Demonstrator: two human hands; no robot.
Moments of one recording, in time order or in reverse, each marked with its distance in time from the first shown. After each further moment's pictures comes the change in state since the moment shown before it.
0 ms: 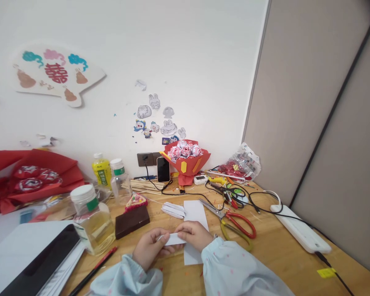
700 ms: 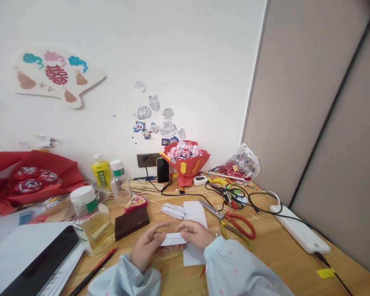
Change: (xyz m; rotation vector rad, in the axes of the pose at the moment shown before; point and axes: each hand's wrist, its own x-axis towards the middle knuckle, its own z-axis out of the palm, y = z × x) left_hand -0.003 0.008 -0.005 -0.024 -0.055 0.107; right_hand -0.002 -0.003 -0.003 0.197 -0.079 0.050
